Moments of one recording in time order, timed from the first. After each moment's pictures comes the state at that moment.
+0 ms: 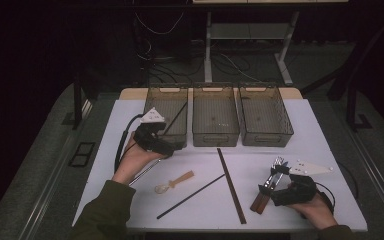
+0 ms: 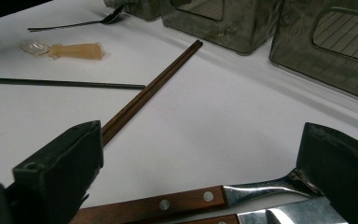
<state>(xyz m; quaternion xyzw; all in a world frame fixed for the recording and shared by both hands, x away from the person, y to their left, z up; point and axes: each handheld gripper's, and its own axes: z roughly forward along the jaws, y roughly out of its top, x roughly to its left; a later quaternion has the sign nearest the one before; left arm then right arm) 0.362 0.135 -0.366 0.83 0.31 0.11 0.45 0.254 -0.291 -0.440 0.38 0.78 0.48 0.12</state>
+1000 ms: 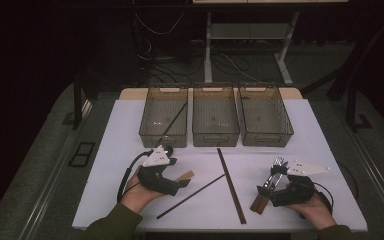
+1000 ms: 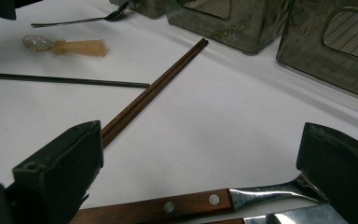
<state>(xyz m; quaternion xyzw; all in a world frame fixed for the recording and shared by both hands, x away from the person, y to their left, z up) 0.284 0.129 -0.409 0.85 0.26 0.08 0.46 0.255 -0.288 -0.441 0.37 0.79 0.48 0.12</state>
